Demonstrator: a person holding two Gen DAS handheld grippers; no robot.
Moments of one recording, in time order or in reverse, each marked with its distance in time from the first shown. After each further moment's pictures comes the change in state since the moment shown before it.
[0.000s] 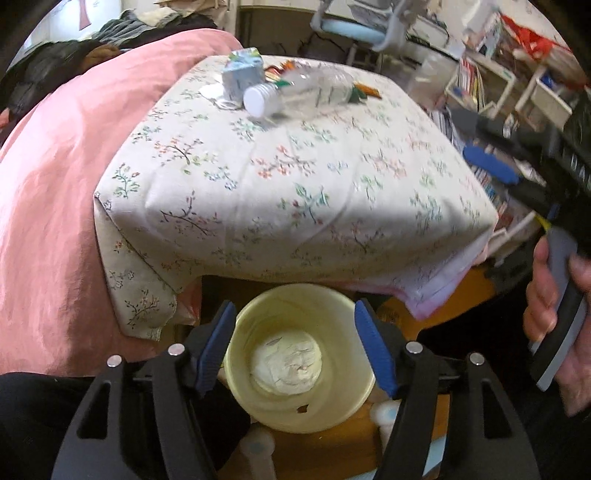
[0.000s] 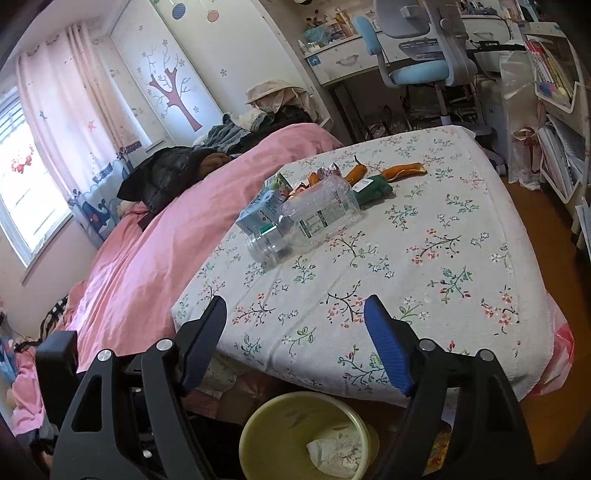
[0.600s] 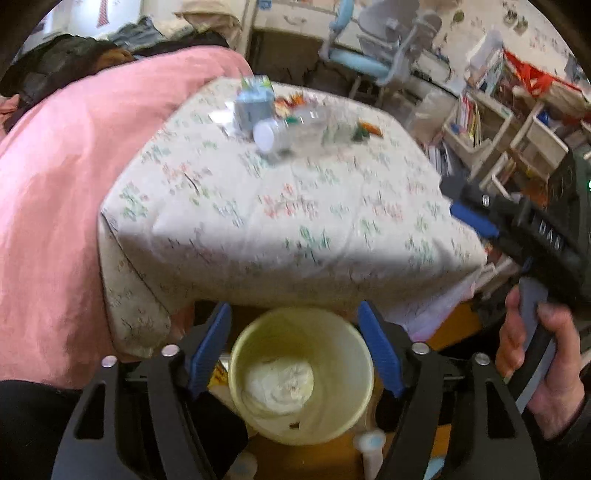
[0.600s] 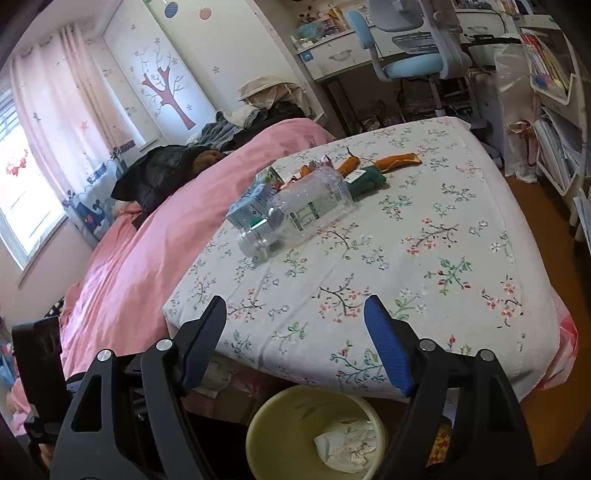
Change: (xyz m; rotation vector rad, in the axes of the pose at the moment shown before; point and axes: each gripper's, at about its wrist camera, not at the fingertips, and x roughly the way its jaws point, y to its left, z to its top) left arm -0.014 0.012 0.008 -0.066 -0.130 -0.035; right arm 0.010 -0.006 -0.002 0.018 0.006 -0.010
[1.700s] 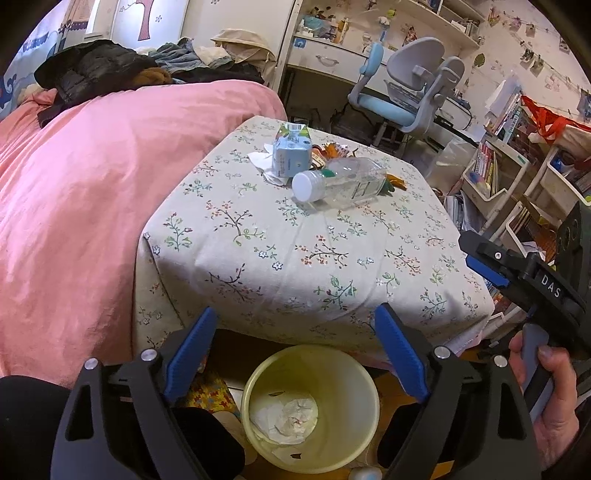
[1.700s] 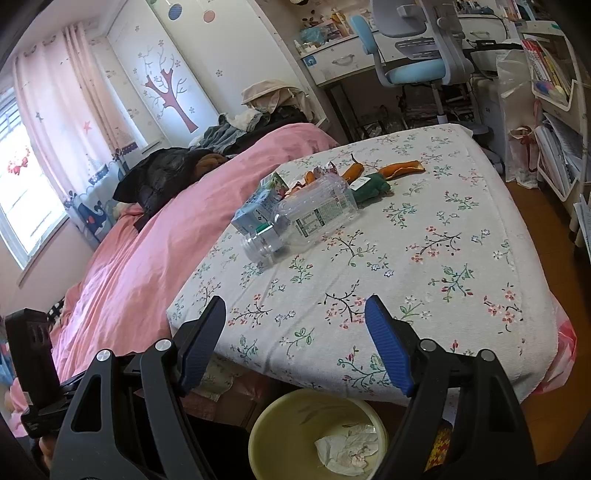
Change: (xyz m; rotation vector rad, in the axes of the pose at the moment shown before) left arm -0.021 0.014 0.005 -0.091 -0.141 0.049; right arm -0.003 0.006 0.004 -0.003 -0.011 0.000
